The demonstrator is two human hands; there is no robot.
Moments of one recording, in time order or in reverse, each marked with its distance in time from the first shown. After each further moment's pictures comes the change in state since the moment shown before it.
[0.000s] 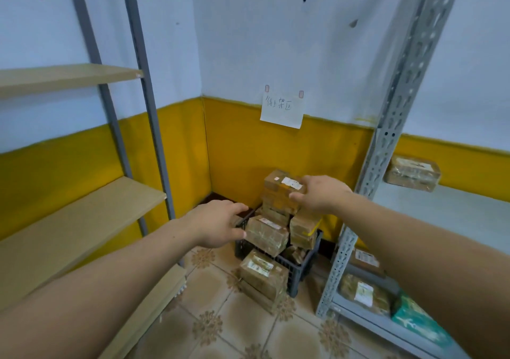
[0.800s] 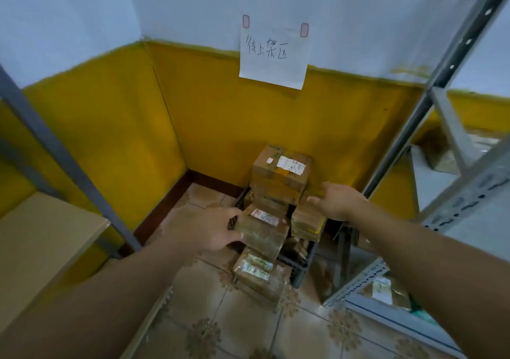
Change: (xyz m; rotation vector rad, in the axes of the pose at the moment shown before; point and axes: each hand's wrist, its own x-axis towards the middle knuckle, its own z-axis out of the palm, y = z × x) left_hand 0.329 -0.122 0.066 -0.203 -0.315 -0.001; right_hand 0.287 0.073 0.096 0.160 -0.324 0.261
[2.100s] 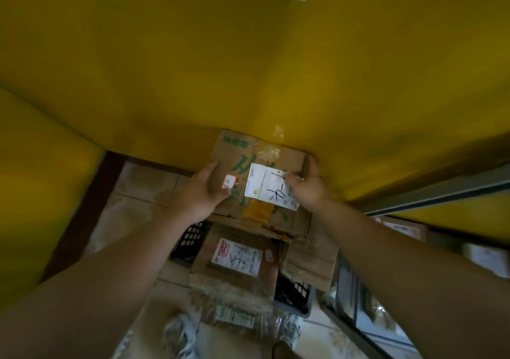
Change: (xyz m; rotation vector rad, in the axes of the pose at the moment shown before) left_hand 0.528 -0.074 0.023 -0.524 -0.004 -0.185; right_hand 0.495 0.078 0.114 0.914 -0.032 0.421
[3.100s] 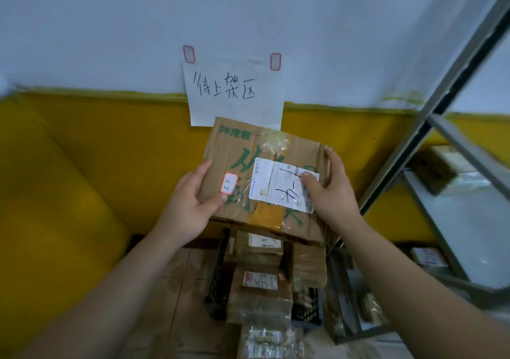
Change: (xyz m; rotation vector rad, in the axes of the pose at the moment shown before) left_hand -0.285 0.054 -0.199 -0.137 0.216 0.616; right_hand -0.368 -0.114 -0.052 0.159 0.609 -0.433
